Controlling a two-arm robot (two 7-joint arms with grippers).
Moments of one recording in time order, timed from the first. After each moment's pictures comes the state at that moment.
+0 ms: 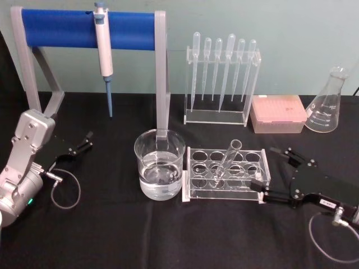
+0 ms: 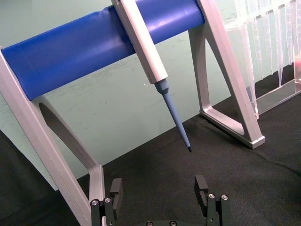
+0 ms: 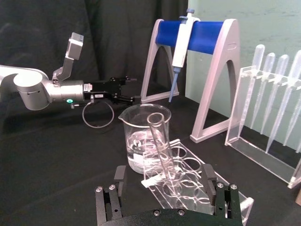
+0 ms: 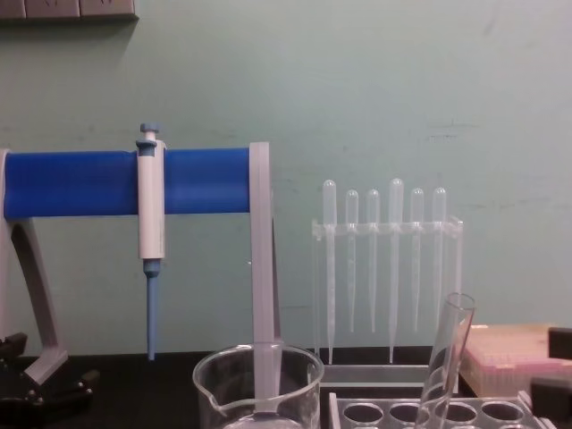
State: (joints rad) left arm -0.20 0.60 0.45 -1.41 -0.25 -0.12 0.03; right arm 0.04 0.79 -0.32 -1.68 0.66 -0.08 0.70
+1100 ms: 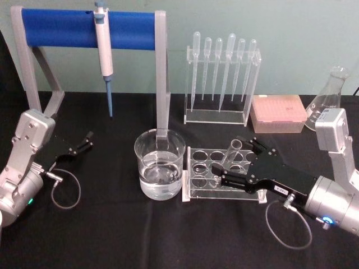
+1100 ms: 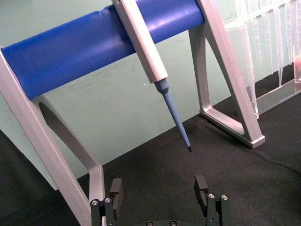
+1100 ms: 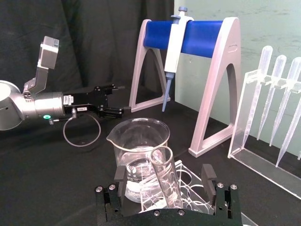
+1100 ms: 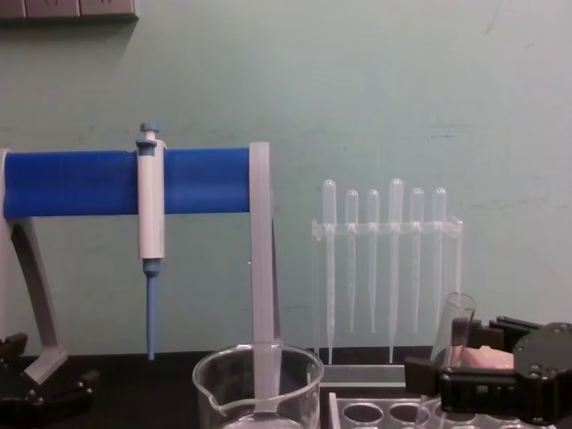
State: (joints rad) left arm -0.20 0.60 0.45 -1.41 -0.25 -0.12 0.03; right arm 0.13 0.63 -0.40 -1.68 0.54 0.01 0.53
